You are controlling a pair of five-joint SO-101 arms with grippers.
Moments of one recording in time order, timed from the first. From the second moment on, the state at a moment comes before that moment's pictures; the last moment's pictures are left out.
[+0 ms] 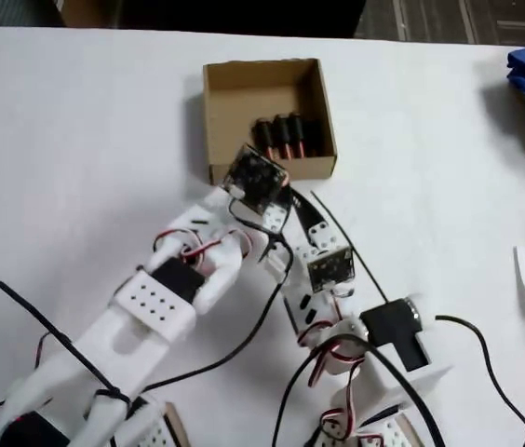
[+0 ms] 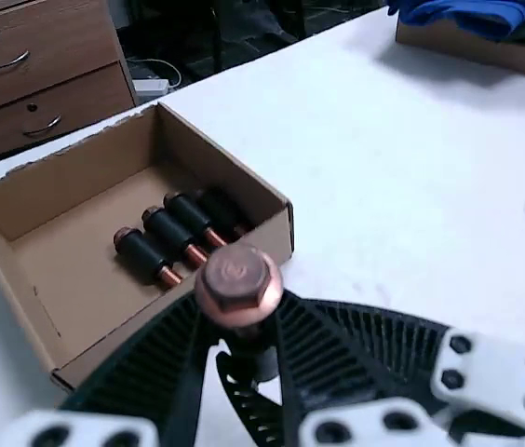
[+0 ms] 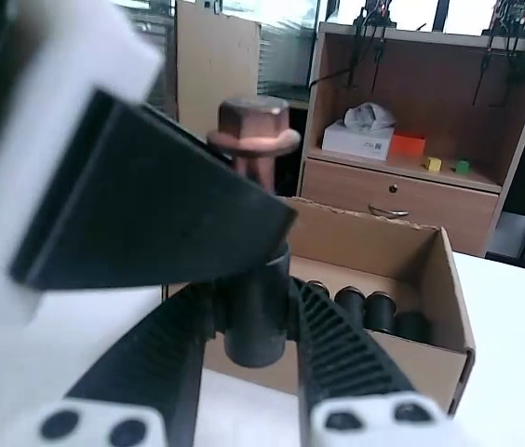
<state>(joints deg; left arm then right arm) 25.8 -33.0 55.5 12.4 -2.8 -23.5 8.6 86.1 -89.2 6.5</state>
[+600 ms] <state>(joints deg) 25.4 -33.0 56.1 12.7 -3.6 -22.9 8.6 86.1 -89.3 6.5</state>
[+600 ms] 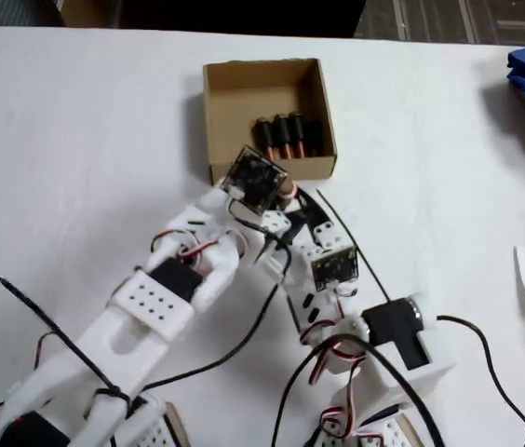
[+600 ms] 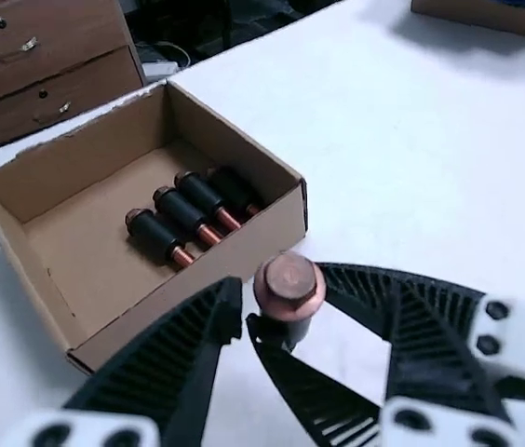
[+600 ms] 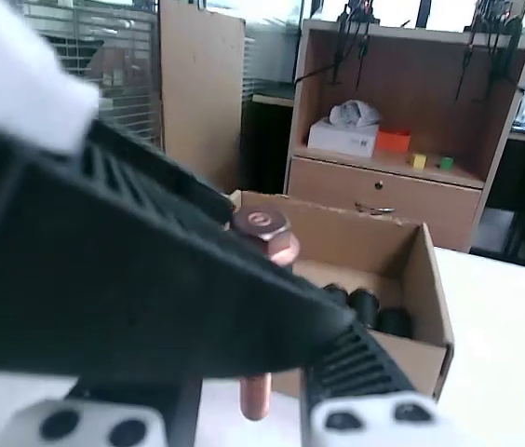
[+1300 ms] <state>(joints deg) 1.3 -33.1 44.2 35.8 -4.1 -21.6 8.6 77.1 -84.6 20.4</state>
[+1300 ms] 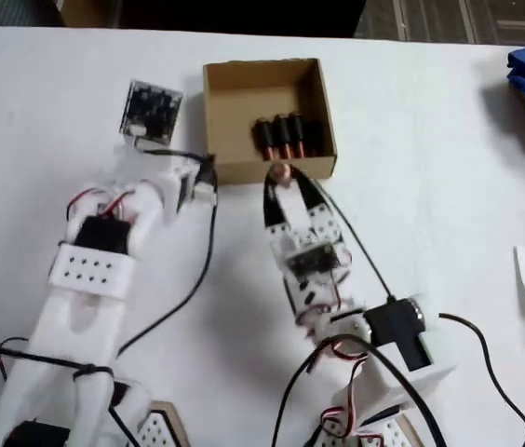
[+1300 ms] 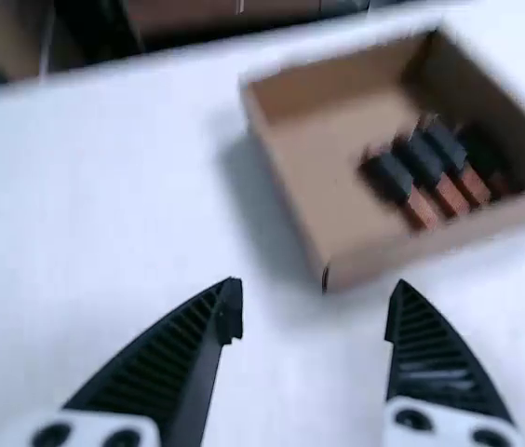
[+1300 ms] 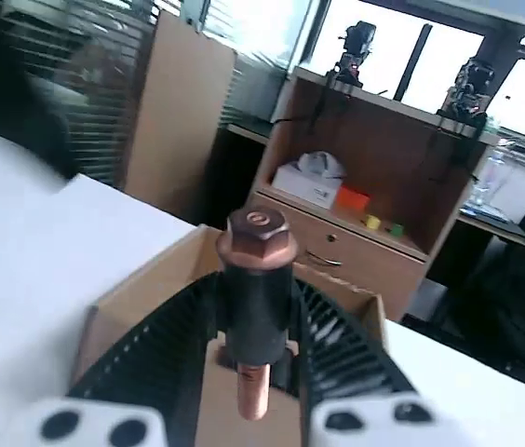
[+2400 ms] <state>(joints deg) -3.7 -33.1 58.2 37.1 20.4 -18.0 8.6 7.0 27.8 -4.9</state>
